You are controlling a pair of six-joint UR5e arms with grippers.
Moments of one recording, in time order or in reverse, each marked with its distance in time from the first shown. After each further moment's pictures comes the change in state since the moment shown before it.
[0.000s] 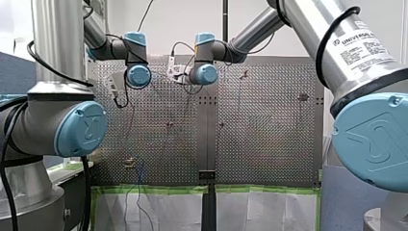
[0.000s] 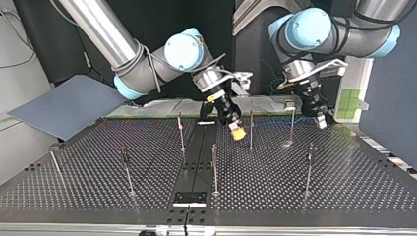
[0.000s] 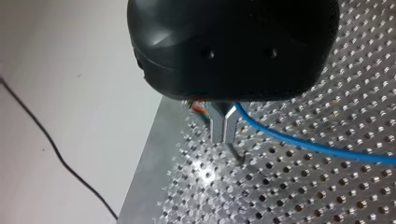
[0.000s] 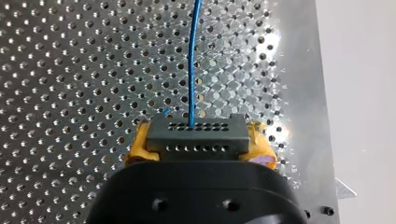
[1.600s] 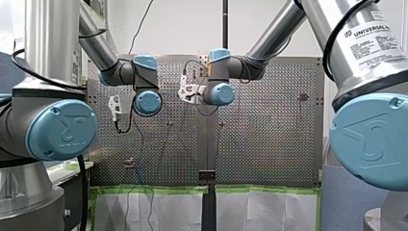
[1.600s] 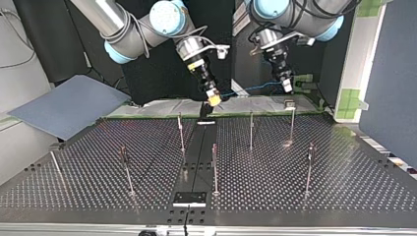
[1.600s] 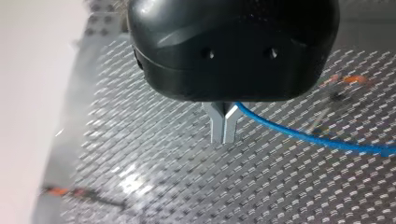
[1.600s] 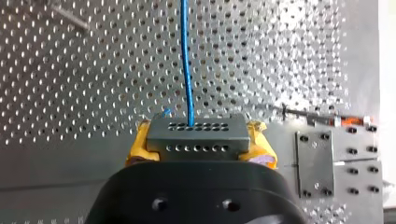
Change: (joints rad) left arm -0.229 -0.083 -0.212 0.195 -0.195 0.211; right arm -0.023 -0.129 0.430 -0.246 0.058 -0.018
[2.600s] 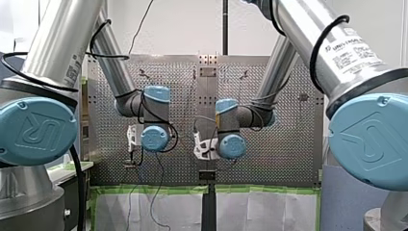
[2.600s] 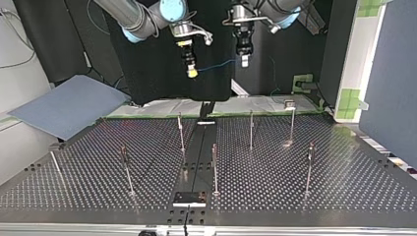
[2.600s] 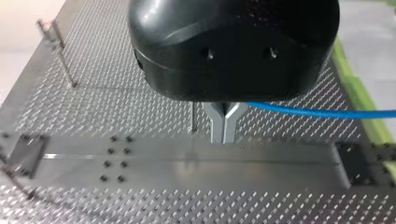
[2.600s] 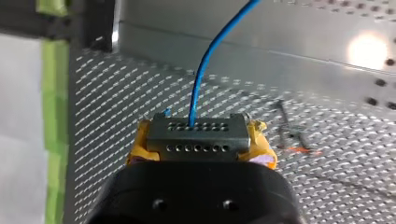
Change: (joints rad) left arm -0.262 -0.275 -0.113 0.270 0.065 0.060; right arm -0.012 0.178 0.287 -0.238 0.270 -0.144
